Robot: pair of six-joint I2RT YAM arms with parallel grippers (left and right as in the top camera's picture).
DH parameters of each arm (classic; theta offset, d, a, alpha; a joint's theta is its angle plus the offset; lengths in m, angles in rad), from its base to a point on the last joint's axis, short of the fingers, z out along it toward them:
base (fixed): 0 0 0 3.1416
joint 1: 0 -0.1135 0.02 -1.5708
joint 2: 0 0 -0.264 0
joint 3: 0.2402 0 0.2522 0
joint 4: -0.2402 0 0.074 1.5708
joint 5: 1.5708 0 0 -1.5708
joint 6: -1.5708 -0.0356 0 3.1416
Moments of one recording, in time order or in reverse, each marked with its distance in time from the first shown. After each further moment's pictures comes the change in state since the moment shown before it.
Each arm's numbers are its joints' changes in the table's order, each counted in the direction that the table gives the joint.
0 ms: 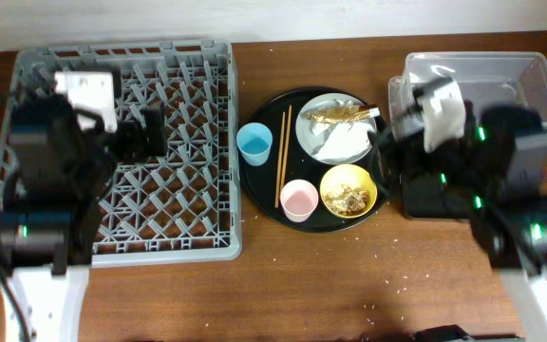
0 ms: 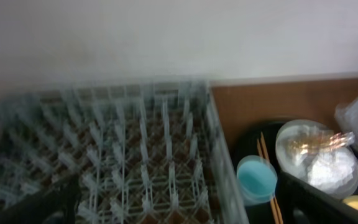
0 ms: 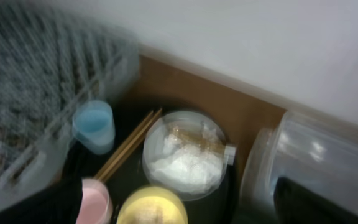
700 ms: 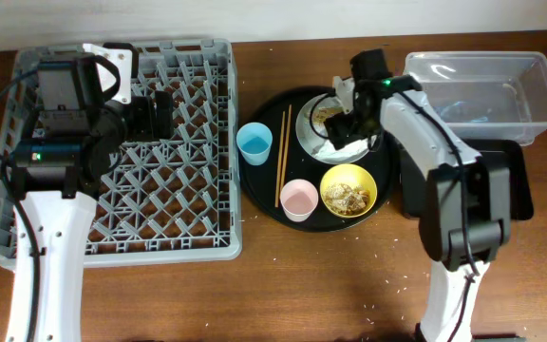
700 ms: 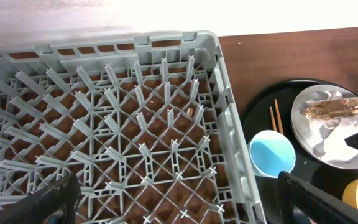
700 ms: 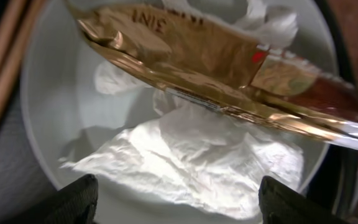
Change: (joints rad) left arm -0.001 -0.220 0.130 -0.121 0.000 -0.029; right arm -0.055 -0.975 0.317 -0.036 0.151 -0.023
